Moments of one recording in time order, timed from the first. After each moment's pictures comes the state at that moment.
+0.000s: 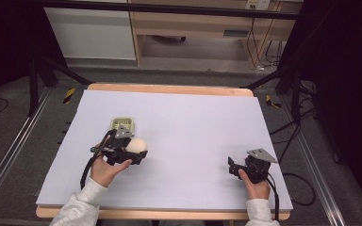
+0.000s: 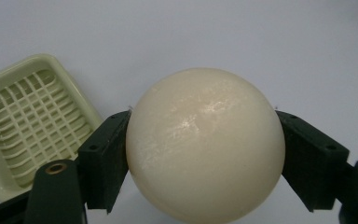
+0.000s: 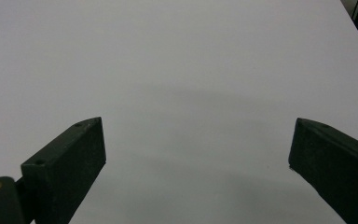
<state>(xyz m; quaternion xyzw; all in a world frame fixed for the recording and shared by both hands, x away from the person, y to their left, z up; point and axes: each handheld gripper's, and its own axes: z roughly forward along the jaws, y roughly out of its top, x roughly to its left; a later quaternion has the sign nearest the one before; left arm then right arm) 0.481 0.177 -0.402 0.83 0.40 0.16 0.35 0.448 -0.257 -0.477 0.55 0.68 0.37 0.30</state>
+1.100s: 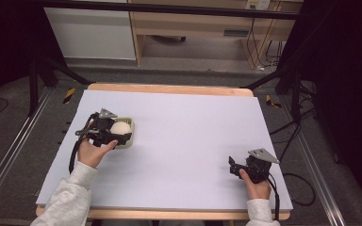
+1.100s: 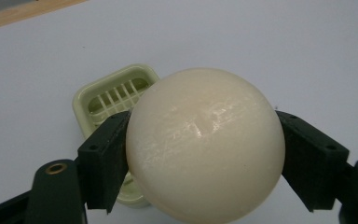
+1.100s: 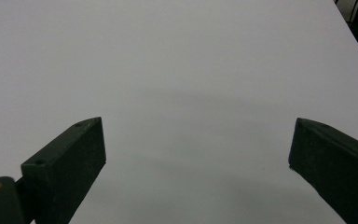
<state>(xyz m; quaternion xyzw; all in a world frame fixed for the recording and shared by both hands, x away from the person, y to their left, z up) 0.526 0.221 -0.387 0.80 0.46 0.19 0.34 0.447 -0.259 -0.475 0.55 0.68 0.38 0.31</state>
